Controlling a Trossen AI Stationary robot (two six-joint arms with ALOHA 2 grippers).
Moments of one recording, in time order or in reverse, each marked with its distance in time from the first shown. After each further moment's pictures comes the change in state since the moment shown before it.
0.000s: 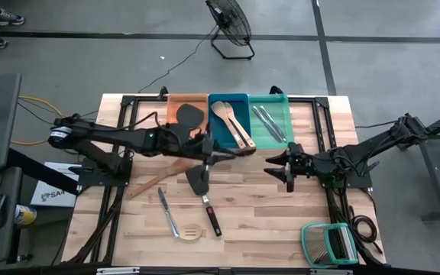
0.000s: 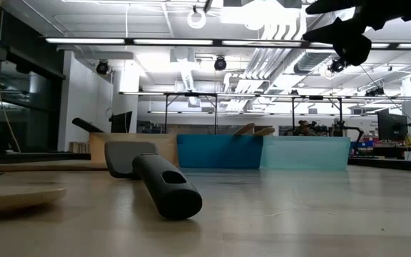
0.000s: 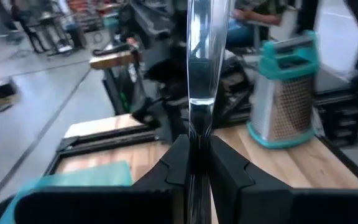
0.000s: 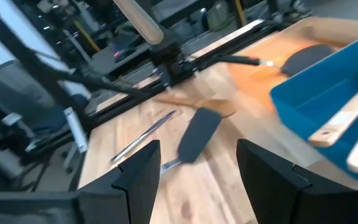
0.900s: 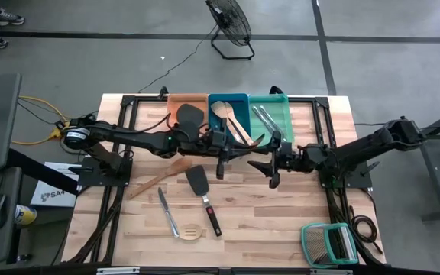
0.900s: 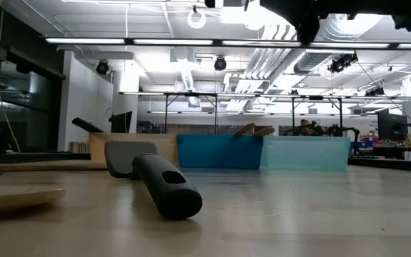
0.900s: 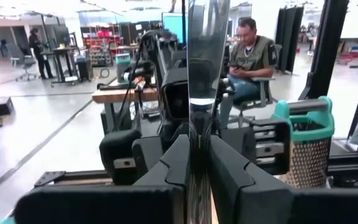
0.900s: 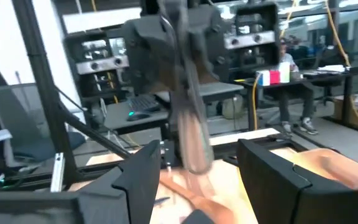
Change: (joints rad) left arm 0.046 0.161 -0.002 0.396 0.052 -0.128; right arm -0.165 0.311 0.001 0.711 -0.171 -0.494
